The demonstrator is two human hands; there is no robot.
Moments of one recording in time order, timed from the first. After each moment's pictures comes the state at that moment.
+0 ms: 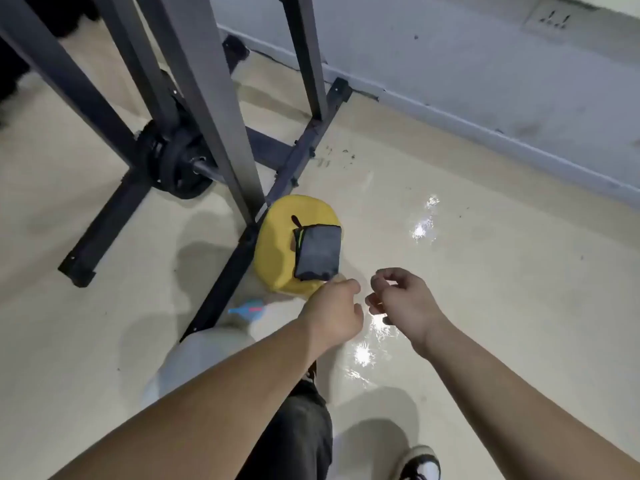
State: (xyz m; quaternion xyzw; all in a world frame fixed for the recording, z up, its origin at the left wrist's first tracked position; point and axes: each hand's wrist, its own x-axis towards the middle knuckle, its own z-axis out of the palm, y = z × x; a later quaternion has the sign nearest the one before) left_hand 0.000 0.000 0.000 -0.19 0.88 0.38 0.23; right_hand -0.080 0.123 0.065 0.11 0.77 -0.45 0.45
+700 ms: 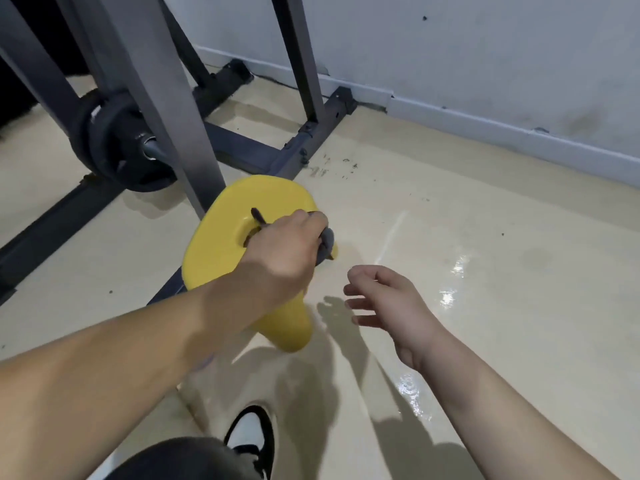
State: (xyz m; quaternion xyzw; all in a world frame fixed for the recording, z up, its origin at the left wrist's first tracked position) left_hand -0.060 -0.026 -0.206 -0.13 0.98 0.16 0.00; right_hand -0.117 0.163 -0.238 0.00 0.68 -0.59 0.44
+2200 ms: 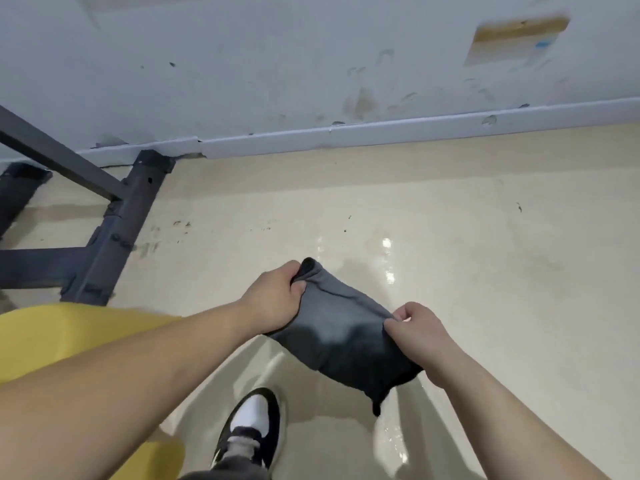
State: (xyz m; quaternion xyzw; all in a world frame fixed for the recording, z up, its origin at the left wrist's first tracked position) left_hand -0.285 0.183 -0.319 -0.07 0.94 0.26 0.19; right_hand -0.263 0.434 -0.360 0.19 0.81 -0.48 0.29
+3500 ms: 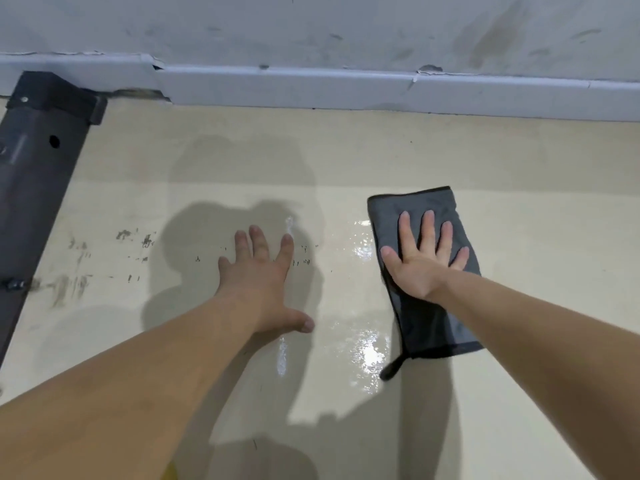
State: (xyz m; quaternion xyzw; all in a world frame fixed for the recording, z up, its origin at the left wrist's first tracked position) left_hand -0.517 -0.023 -0.519 0.00 0.94 -0.02 0.35; right_hand -0.567 0.234 -0.533 0.06 0.93 -0.08 0.35
